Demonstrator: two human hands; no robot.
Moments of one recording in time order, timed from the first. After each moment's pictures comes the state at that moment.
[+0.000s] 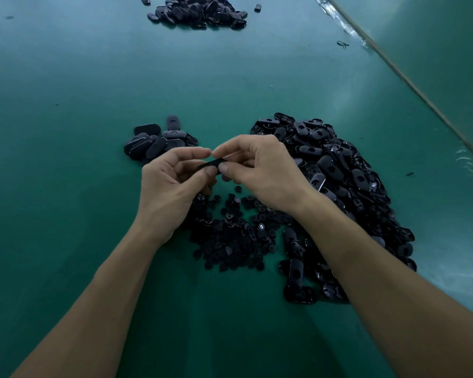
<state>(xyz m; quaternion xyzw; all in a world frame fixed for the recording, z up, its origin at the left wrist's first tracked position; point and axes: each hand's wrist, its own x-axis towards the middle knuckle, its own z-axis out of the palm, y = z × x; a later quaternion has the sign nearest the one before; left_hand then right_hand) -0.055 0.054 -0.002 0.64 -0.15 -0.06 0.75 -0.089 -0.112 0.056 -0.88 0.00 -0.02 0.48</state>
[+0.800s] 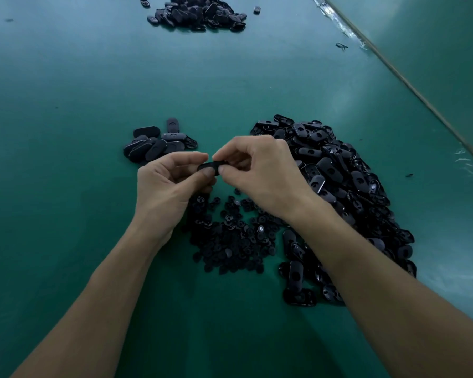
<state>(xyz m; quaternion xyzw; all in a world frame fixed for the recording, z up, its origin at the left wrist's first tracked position) -0.055 0.053 -0.001 0.61 -0.10 -0.07 0.78 -0.094 -0.106 0.061 -0.91 0.00 -0.08 0.41</state>
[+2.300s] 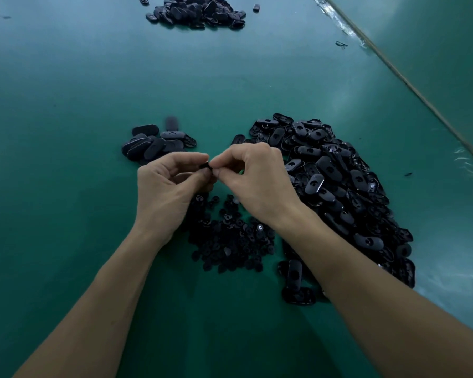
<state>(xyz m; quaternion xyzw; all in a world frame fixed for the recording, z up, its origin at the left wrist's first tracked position) -0.058 0.052 0.001 0.65 -0.11 -0.05 0.75 -0.096 -0.095 0.049 -0.90 0.03 -0.12 0.41</state>
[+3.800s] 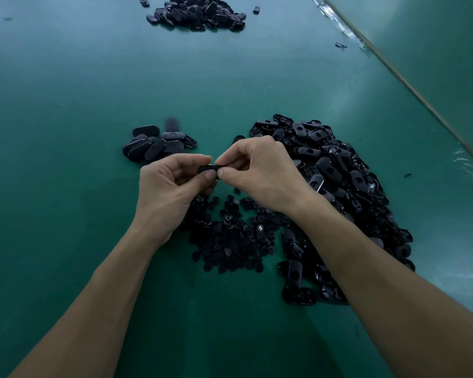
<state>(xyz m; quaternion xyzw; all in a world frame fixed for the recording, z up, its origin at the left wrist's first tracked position) -0.056 0.055 -0.001 0.64 -0.13 -0.08 0.76 -0.086 -0.114 0.051 -0.90 0.01 -0.03 0.43</state>
